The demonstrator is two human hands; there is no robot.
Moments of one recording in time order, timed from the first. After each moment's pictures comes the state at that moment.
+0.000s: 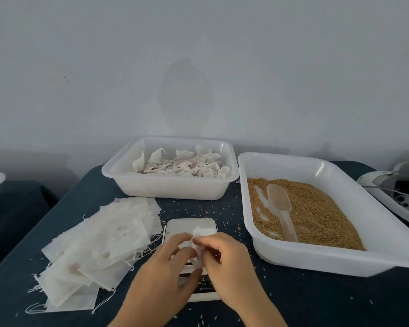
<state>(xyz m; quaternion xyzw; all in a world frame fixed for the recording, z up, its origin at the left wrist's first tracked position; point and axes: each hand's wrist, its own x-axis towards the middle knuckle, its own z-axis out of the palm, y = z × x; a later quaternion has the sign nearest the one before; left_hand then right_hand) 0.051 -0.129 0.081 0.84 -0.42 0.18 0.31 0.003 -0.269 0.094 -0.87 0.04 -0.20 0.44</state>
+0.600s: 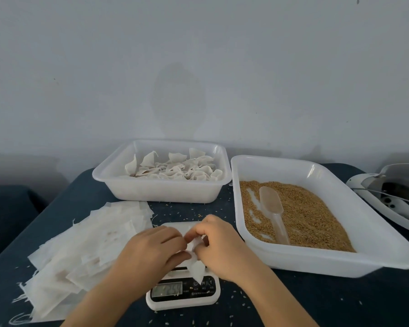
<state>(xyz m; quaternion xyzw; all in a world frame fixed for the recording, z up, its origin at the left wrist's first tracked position) 0.094 -0.128 0.107 0.78 -0.54 0.25 0.20 0.024 -0.289 0.130 -0.93 0.00 -0.07 0.35</state>
